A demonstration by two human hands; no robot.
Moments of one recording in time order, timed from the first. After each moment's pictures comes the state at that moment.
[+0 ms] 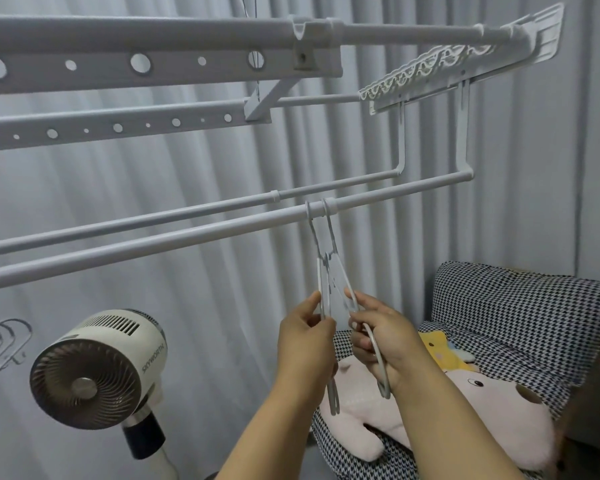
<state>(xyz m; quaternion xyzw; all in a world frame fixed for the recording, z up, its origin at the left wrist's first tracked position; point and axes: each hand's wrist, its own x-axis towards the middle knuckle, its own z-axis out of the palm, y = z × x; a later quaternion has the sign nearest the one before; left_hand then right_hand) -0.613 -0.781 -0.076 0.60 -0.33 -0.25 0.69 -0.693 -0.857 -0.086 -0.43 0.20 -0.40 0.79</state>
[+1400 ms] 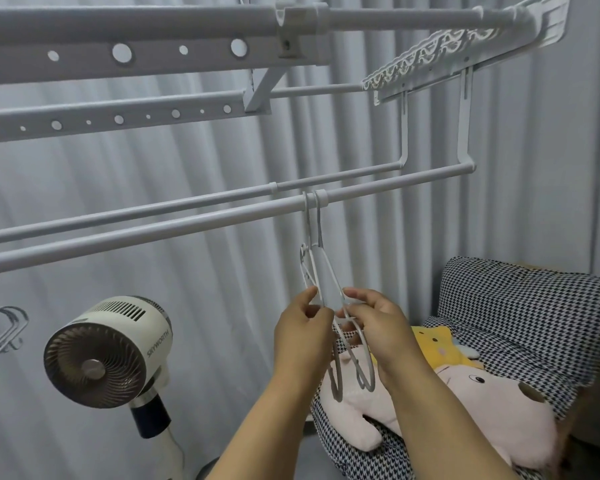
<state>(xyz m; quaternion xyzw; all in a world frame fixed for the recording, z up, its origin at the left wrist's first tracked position) -0.628 -0.794 -0.085 0.66 -0.35 -0.17 0.64 -0.706 -0.863 -0.094 -0.55 0.28 -0.44 0.66</state>
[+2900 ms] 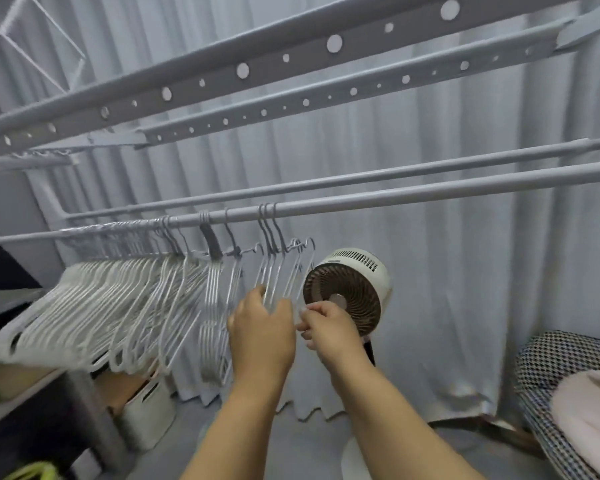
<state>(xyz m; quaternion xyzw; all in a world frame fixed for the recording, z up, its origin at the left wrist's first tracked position) -0.412 -0.423 -0.054 0.85 -0.08 0.13 0.51 -0.403 -0.518 -0.095 -0.69 0.13 -0.19 0.68</state>
